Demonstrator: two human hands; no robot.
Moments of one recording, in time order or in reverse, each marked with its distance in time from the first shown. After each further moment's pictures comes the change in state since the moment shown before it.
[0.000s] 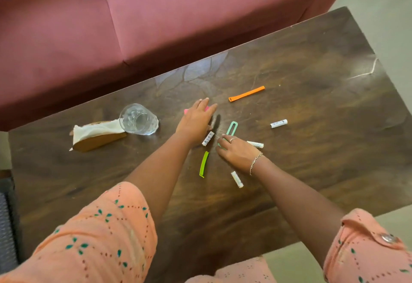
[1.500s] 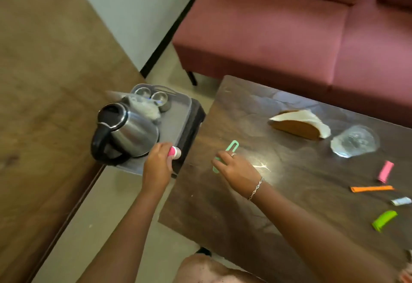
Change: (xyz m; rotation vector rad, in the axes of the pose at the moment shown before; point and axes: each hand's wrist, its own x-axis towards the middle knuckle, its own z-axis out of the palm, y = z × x) left_hand -0.530 -0.337 0.079 -0.465 0.836 -0.911; right_hand 0.197 -0.474 -0.119 -0.048 0.497 -0.598
